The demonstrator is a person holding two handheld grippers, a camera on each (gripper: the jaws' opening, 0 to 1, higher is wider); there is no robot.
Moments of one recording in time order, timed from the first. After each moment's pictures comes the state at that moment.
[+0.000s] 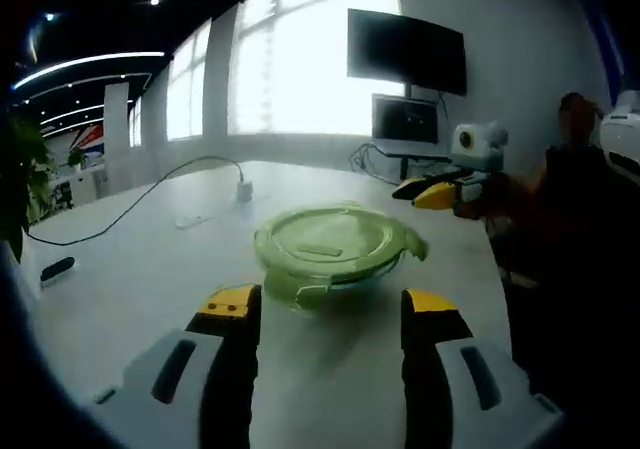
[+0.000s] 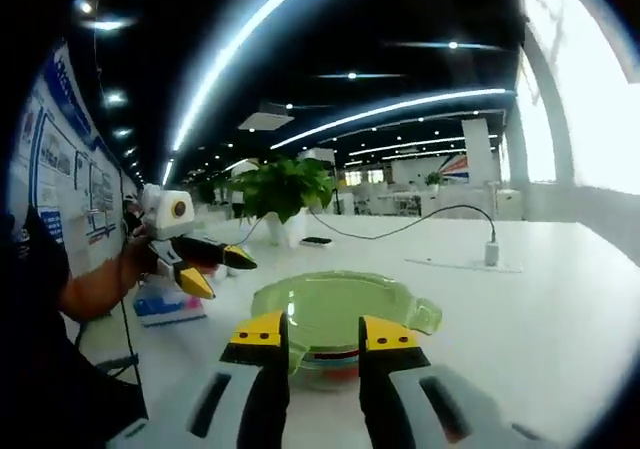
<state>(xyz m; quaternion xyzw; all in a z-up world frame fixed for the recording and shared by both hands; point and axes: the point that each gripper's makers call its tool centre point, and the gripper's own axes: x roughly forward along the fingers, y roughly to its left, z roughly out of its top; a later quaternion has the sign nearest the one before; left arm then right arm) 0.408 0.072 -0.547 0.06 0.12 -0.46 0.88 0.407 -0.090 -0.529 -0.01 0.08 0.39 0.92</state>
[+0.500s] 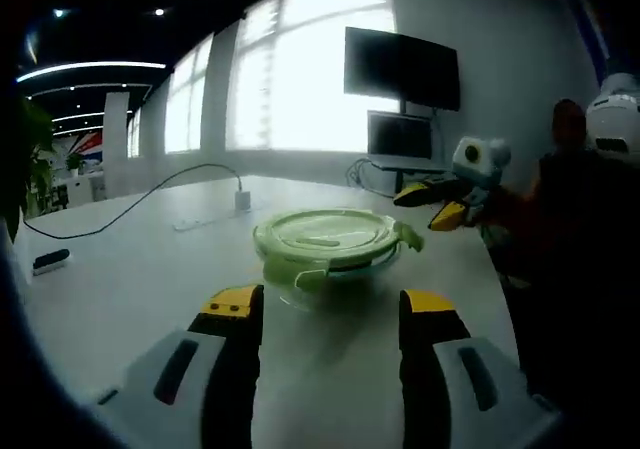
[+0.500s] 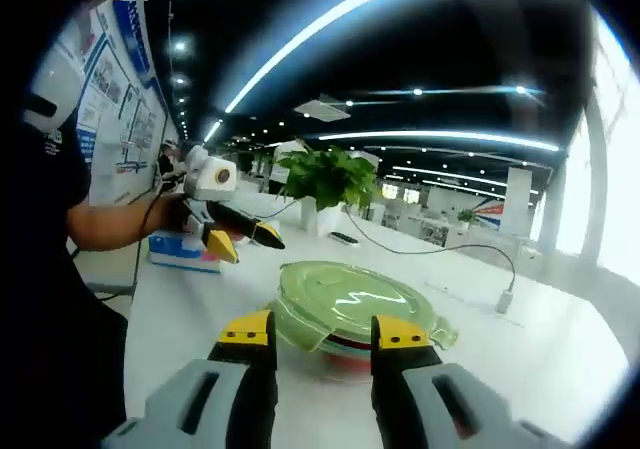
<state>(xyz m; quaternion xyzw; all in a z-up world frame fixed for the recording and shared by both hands) 0.404 0.079 -0.557 0.03 0.09 -0.47 0.88 0.387 -0.077 -0.539 -0.16 -0.01 0.44 0.88</state>
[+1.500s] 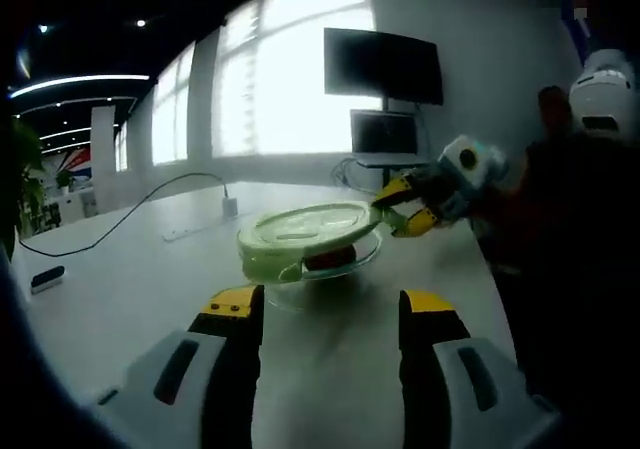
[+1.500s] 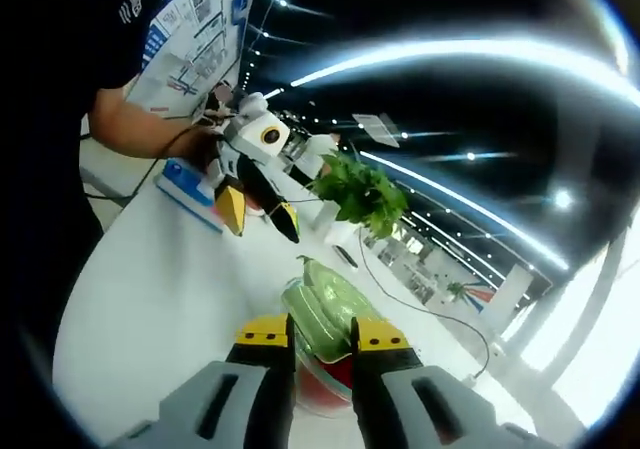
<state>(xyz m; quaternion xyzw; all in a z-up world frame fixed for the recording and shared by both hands) 0.390 0.072 -0.557 0.06 0.07 -0.49 0.87 0.386 -0.045 -0.535 -0.33 -0.13 0.44 0.82</state>
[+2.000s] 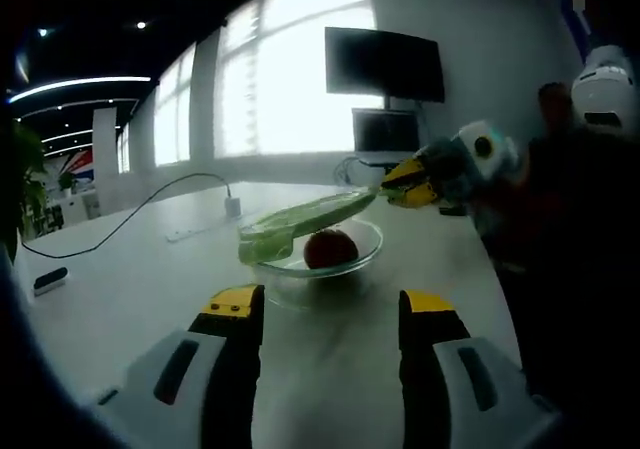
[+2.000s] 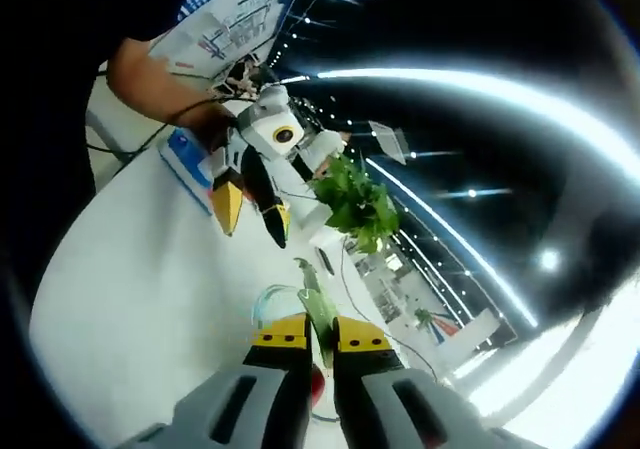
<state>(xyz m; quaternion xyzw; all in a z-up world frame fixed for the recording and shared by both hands) 0.392 0.072 -0.558 0.07 0.07 -0.49 0.87 0.386 -0.038 -0.503 -0.46 -0.19 0.39 0.78</state>
